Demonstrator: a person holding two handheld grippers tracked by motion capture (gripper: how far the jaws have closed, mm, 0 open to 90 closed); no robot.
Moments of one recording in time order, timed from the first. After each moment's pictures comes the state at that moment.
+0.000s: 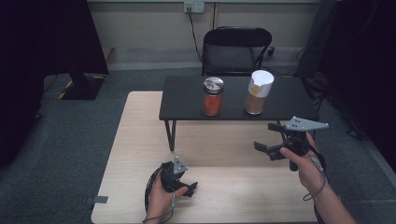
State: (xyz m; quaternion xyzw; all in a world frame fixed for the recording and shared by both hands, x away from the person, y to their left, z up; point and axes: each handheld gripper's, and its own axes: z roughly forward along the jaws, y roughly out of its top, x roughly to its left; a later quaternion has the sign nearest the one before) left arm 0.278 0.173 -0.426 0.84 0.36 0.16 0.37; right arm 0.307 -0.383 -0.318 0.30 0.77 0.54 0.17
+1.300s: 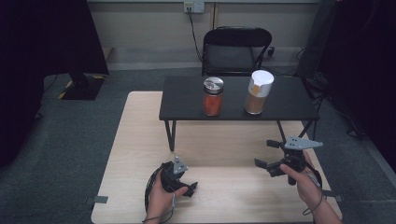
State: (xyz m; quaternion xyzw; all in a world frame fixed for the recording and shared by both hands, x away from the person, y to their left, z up) left arm 0.278 0.173 -0.426 0.84 0.36 0.16 0.37; right arm 0.301 -0.402 -0.383 0.29 0.77 0.54 0.14
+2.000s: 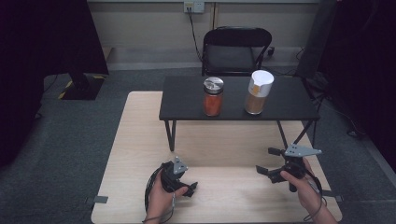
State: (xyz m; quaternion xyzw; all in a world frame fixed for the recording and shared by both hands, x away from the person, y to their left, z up) left arm 0.278 0.173 -0.426 0.84 0.36 0.16 0.37; right arm 0.295 -0.410 -0.407 0.31 0.78 0.53 0.13
